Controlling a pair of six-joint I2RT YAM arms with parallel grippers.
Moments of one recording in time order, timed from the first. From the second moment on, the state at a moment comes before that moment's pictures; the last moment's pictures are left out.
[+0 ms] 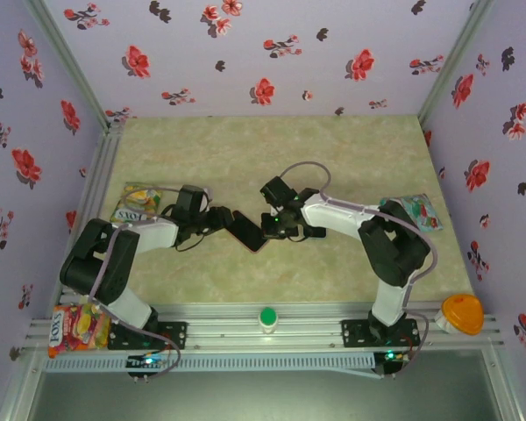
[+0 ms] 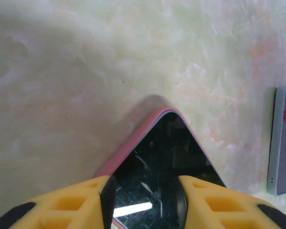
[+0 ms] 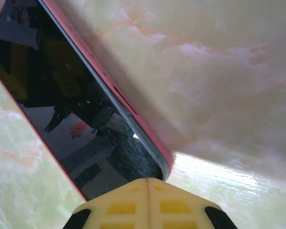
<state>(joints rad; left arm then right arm) -0.43 1.60 0.67 0.12 0.30 -0.74 0.77 1.82 1.18 -0.56 -0.20 0.67</state>
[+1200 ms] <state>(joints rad) -0.43 1.60 0.66 0.13 0.30 -0.74 0.77 1.90 1.16 -0.50 -0.24 0.74</state>
